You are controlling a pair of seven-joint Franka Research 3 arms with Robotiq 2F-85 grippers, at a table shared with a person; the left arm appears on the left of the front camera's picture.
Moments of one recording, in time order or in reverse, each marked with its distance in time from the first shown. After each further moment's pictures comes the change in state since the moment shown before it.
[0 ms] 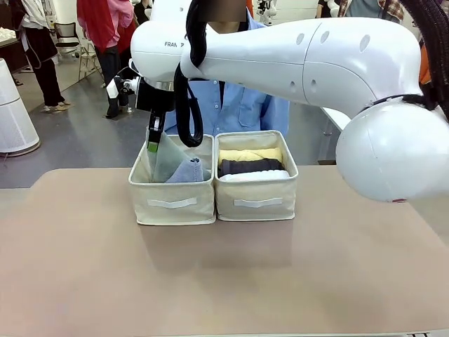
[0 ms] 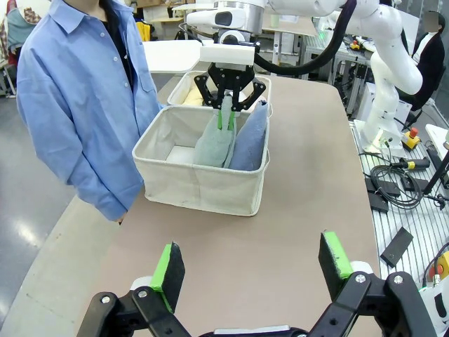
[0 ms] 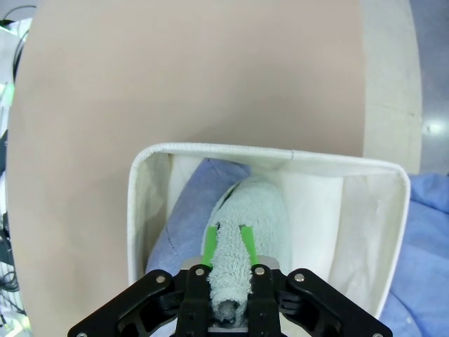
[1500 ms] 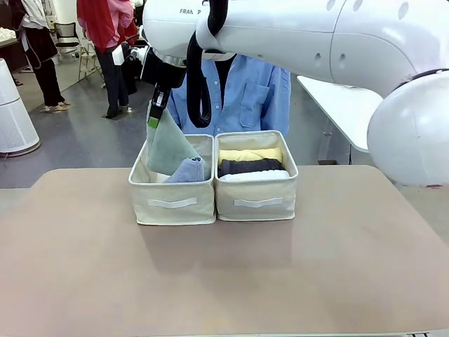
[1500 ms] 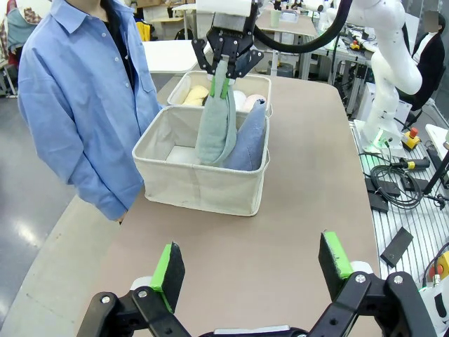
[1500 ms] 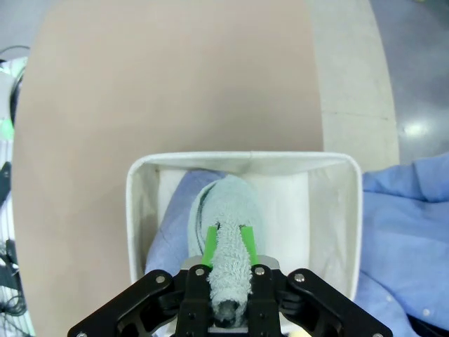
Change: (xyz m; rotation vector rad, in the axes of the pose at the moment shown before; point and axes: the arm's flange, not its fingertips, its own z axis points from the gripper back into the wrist) left arm 0.000 0.000 0.000 0.000 0.000 0.000; right arm -0.009 -0.004 0.055 -0.075 -0.099 -0.070
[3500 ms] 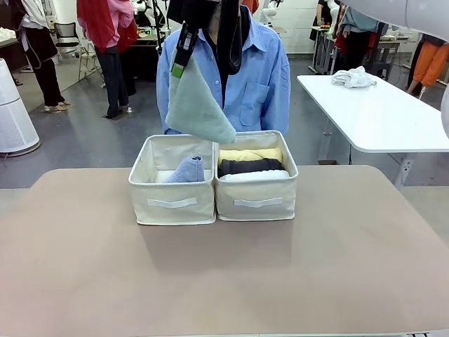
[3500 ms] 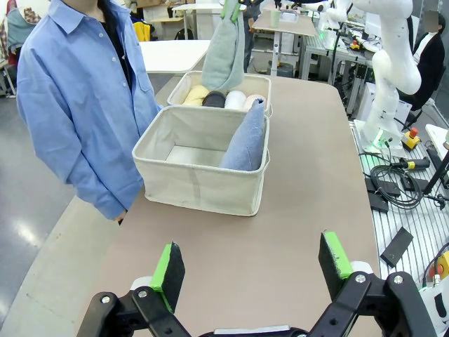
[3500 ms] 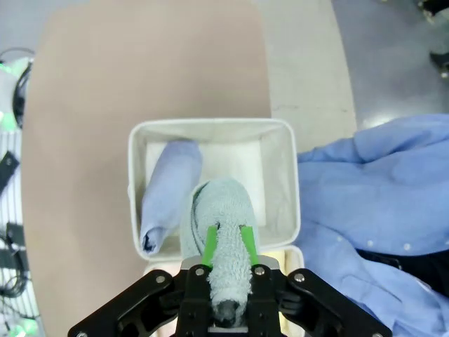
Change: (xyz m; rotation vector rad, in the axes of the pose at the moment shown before) left arm 0.000 0.000 0.000 0.000 0.000 0.000; right arm -0.018 0.002 0.145 -0.131 -0.023 -0.010
